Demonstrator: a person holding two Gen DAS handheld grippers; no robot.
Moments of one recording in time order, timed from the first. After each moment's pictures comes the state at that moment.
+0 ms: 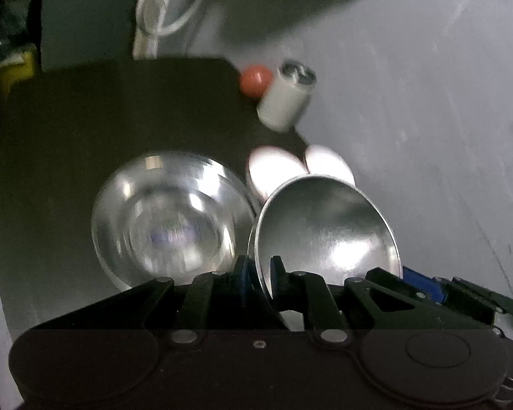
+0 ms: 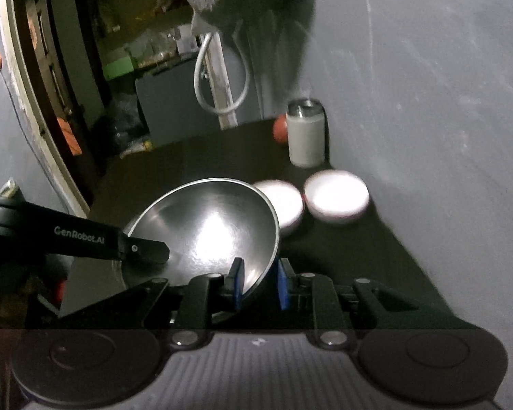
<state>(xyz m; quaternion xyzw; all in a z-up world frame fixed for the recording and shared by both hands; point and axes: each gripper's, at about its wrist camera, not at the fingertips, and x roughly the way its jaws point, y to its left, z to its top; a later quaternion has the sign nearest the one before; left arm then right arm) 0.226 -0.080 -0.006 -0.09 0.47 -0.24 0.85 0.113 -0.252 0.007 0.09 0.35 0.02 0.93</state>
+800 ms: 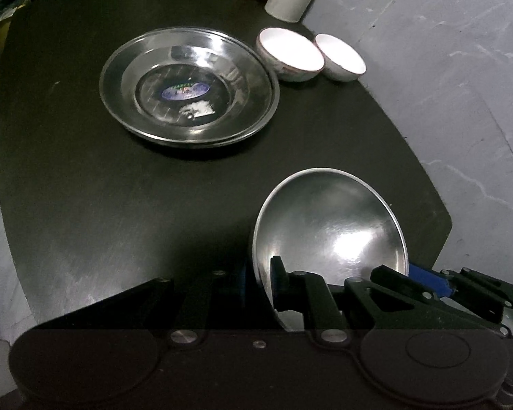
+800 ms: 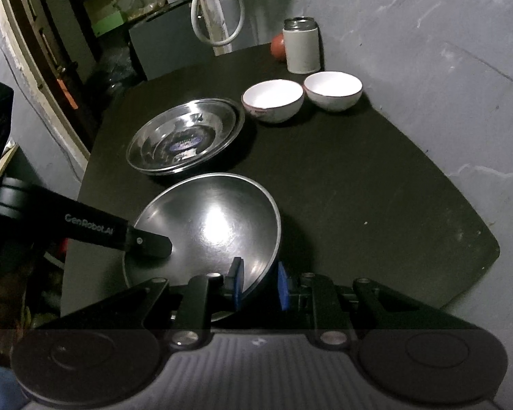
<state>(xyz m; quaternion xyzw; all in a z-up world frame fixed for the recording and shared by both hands) 0.169 -0.067 -0.049 -0.04 0.57 -0.23 0.79 0.041 -0.229 -0.026 0.10 0.44 0.01 0.89</state>
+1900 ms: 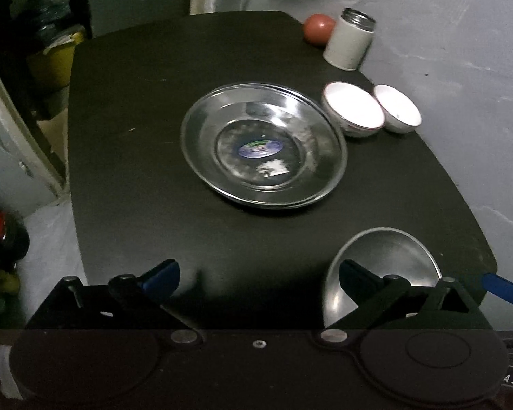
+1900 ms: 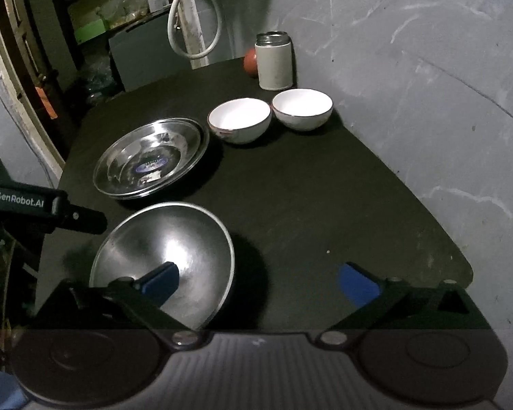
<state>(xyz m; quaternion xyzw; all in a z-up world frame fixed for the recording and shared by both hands) 0.179 -0.043 -0.022 -0.02 0.53 -0.13 0.84 0.054 -0.250 -0.021 0.09 0.43 -0.03 0.90</state>
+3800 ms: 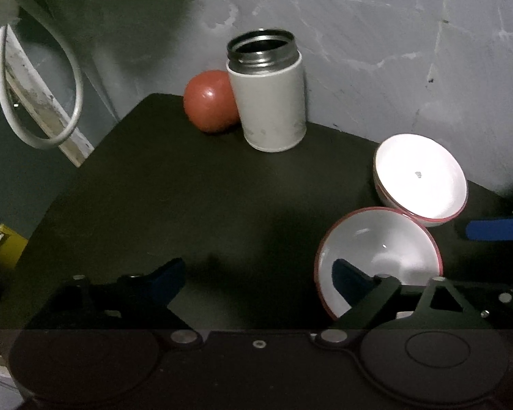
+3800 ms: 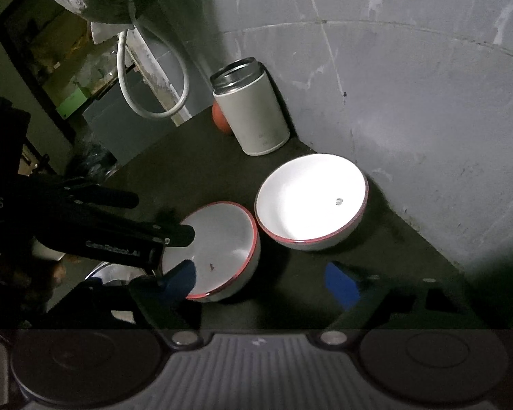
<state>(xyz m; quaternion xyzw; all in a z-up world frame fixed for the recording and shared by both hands) 0.398 -0.182 -0.049 0.25 0.43 -0.30 0.81 0.239 -0.316 -0.062 0.23 0.38 -0.01 0.90</state>
